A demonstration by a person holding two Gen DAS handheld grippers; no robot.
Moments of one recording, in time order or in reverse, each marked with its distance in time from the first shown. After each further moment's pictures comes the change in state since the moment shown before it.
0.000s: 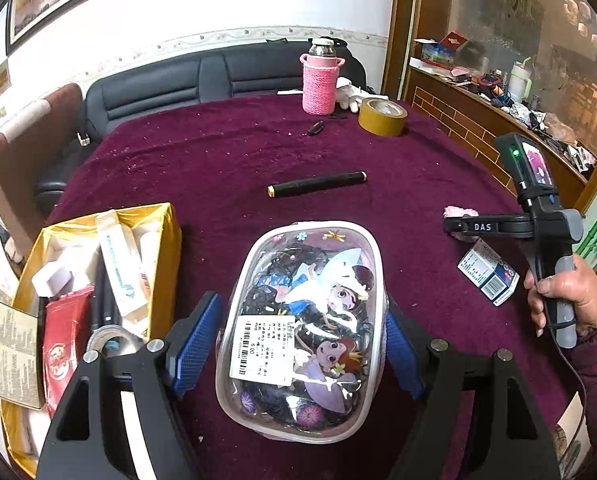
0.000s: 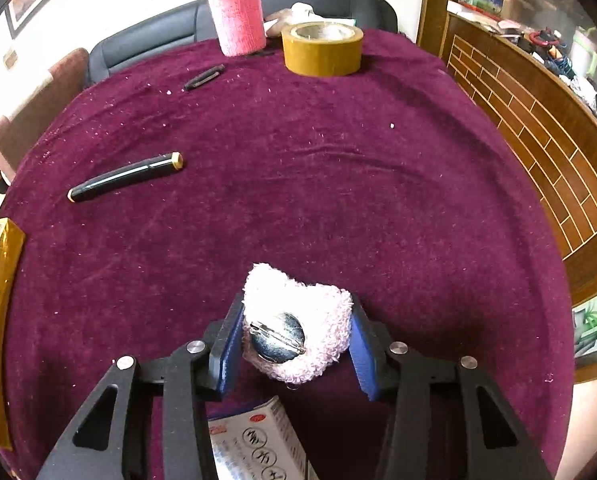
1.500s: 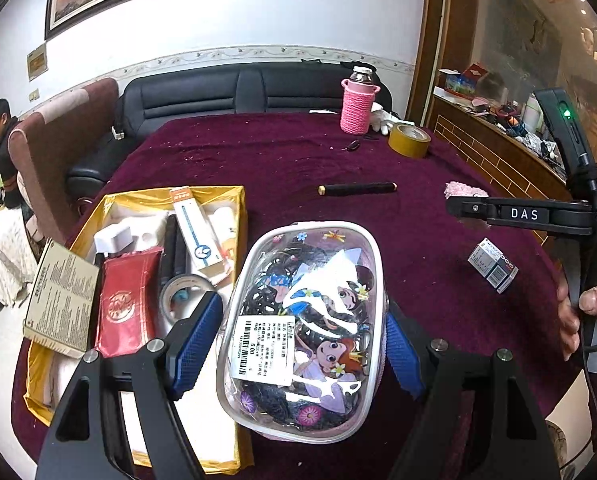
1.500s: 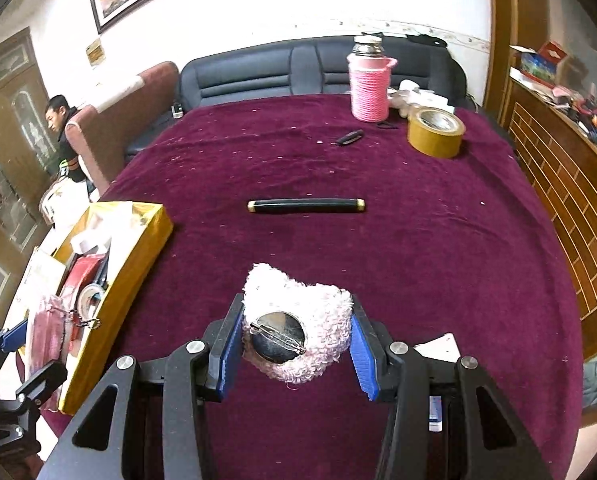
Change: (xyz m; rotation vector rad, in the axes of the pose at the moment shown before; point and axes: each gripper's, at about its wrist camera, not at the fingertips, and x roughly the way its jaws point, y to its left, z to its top) left arm -0.065 0.049 -0.048 -0.094 -0.077 0.052; right arm -0.105 0.125 -0.030 -0.174 -0.153 0.201
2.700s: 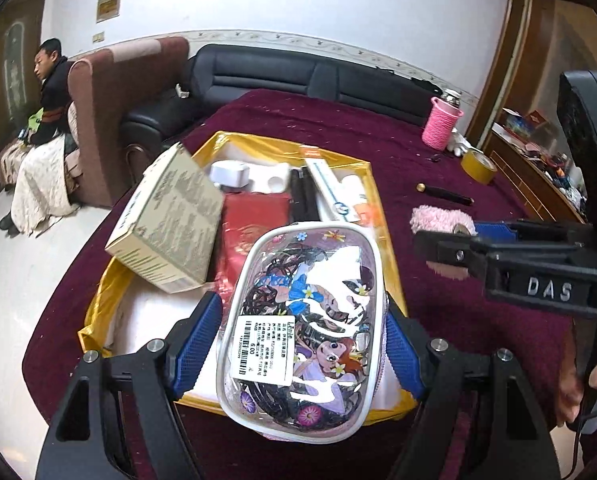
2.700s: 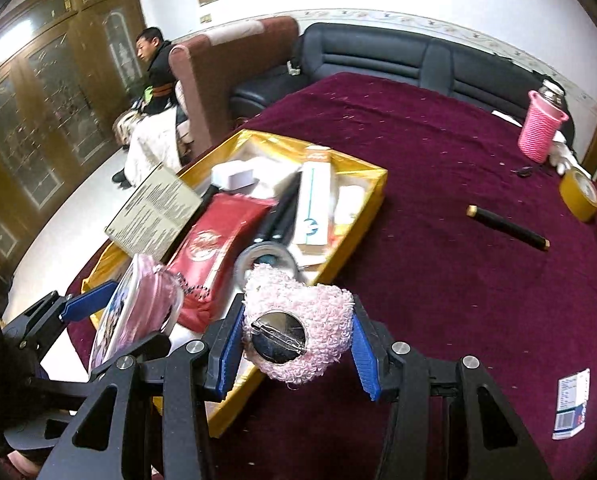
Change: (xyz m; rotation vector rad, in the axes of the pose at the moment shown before) left arm -0.022 0.126 -0.055 -0.235 0.006 0.089; right arm 0.037 0.206 -0.026 -0.304 0.098 0.209
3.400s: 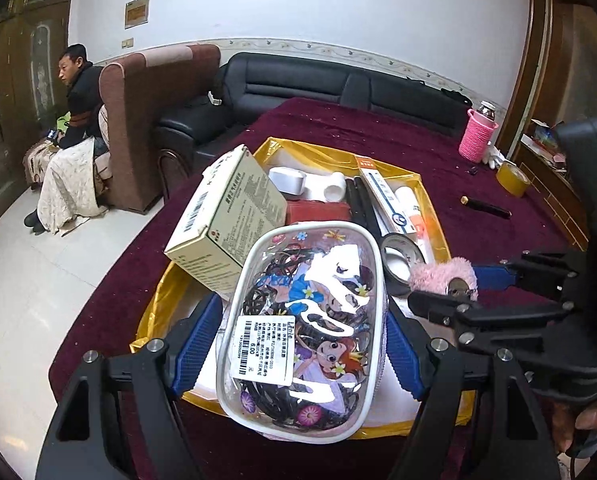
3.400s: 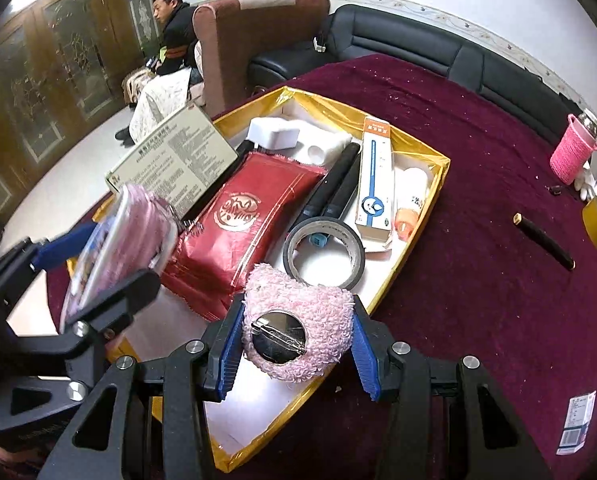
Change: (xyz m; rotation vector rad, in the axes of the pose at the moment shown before) left arm 0.001 0.033 -0.001 -0.019 -0.047 0.110; right arm 0.047 0.045 -0.007 -0.126 0.080 -0.052
